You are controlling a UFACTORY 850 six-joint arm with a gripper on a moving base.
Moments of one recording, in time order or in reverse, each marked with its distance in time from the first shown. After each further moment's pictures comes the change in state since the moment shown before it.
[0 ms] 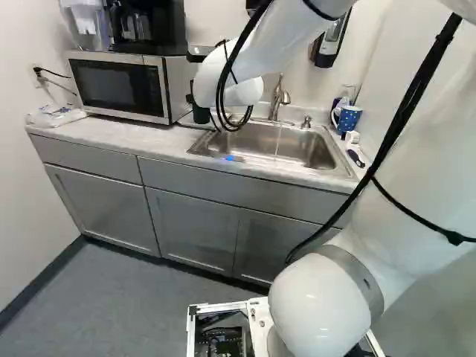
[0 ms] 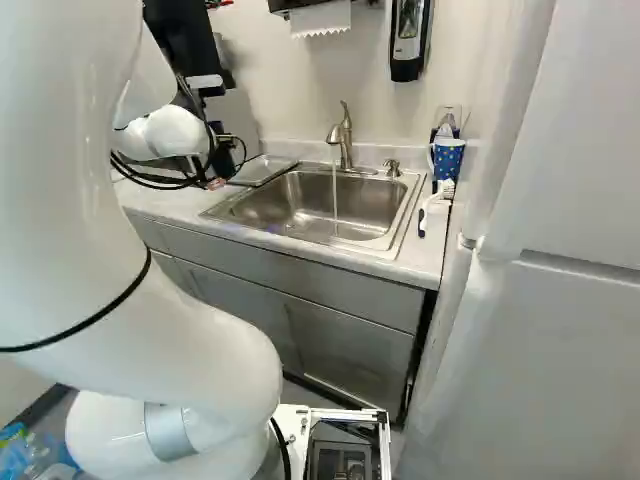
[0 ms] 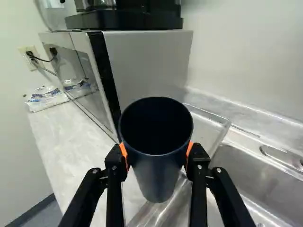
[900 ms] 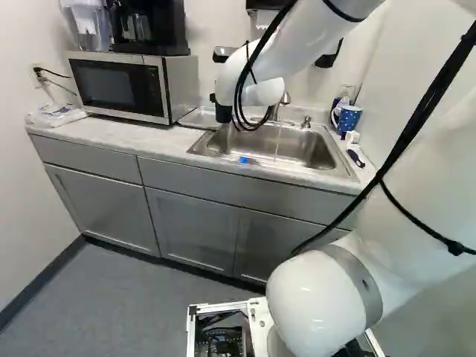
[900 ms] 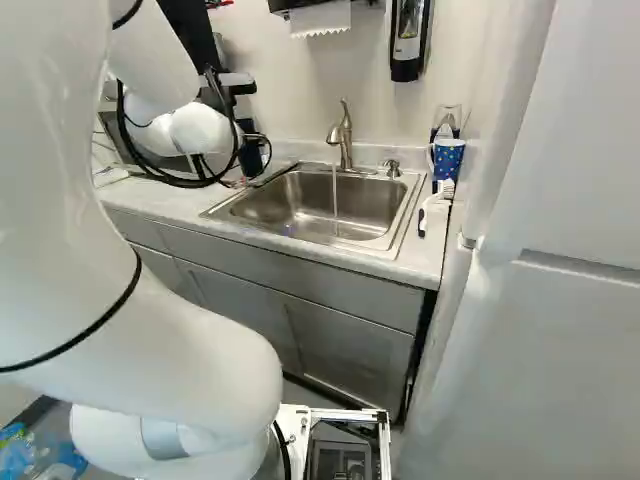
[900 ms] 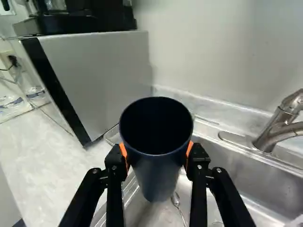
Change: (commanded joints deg) arm -8.0 2.4 2.3 1.7 0.0 0.0
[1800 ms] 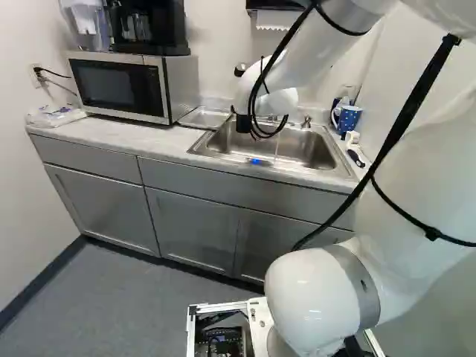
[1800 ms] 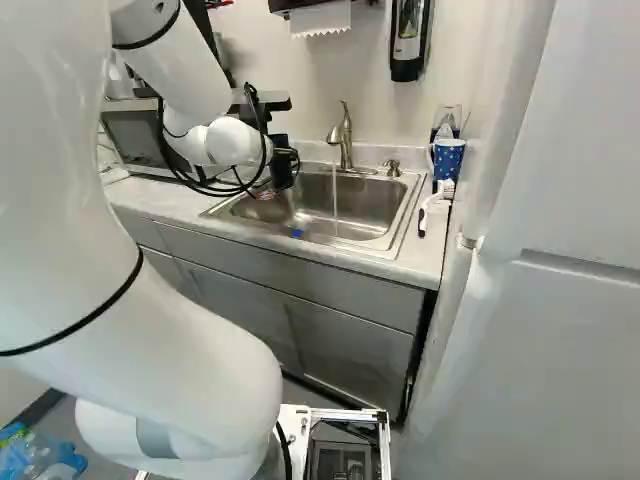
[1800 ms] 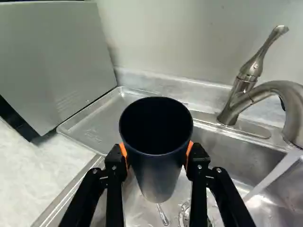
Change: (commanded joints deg) arm -8.2 -2.8 2.2 0.0 0.7 0.0
